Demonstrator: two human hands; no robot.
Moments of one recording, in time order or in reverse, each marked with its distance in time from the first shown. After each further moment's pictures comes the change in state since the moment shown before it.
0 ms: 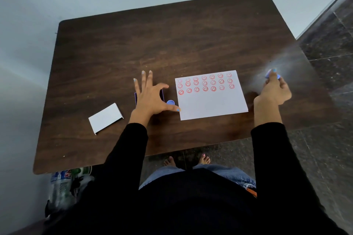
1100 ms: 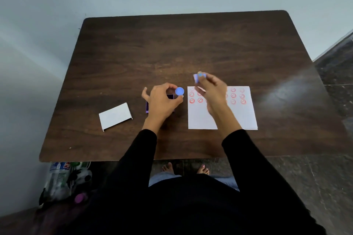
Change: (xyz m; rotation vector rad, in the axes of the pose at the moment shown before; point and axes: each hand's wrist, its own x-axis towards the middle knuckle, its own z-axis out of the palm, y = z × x) left_hand -0.010 0.020 -0.011 -0.428 0.312 -0.227; right_hand -0.119 0.043 0.074 -0.237 -0.898 0.122
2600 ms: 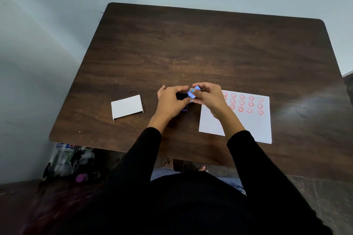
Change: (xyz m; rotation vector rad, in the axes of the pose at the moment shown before) left_hand -0.001 -0.019 -0.006 -0.156 -0.115 -0.026; right_hand 0.015 0.028 0.024 -0.389 -0.407 0.074
